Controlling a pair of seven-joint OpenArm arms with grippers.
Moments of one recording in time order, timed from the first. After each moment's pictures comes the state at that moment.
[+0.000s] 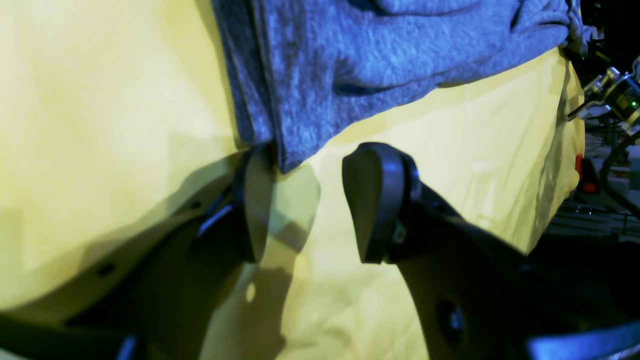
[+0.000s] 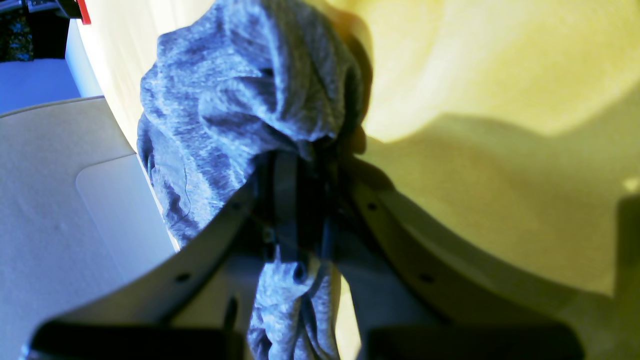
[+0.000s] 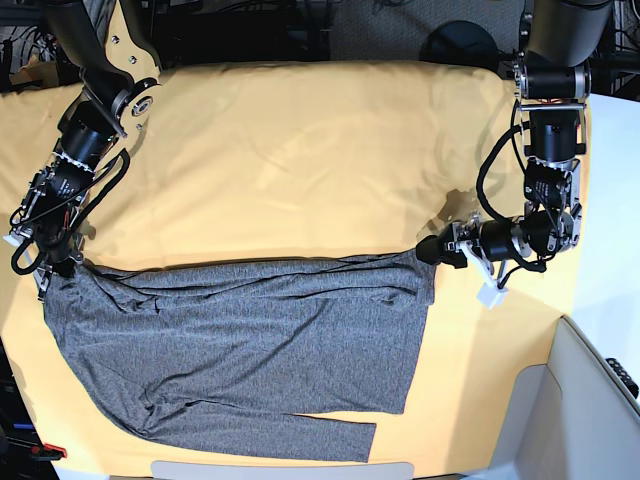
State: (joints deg) left arm -25.6 -20.5 -1.7 46.7 -58.2 -32.2 64.3; right arm 28.5 10.4 45.2 50.7 53.0 -26.3 -24.0
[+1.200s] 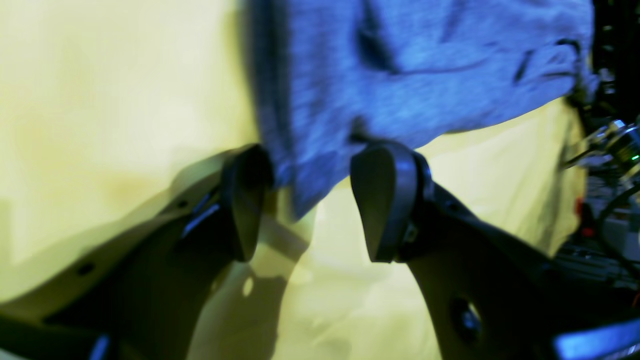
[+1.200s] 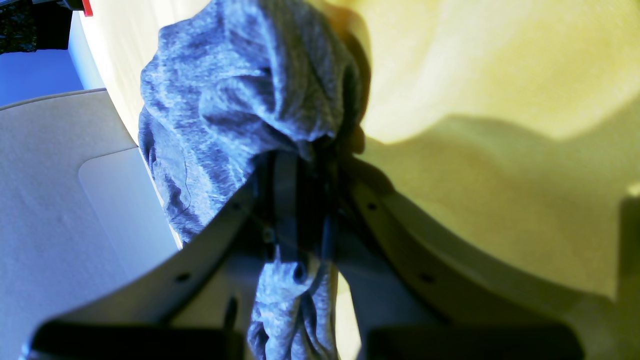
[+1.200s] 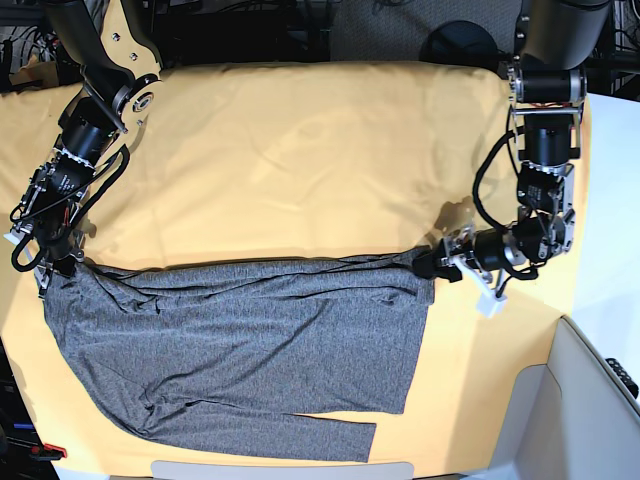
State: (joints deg) left arm -26.6 -17.9 -1.7 46.7 -55.3 -26.5 59.3; right arm 27.5 10.2 45.2 51.3 53.4 -25.7 -24.6
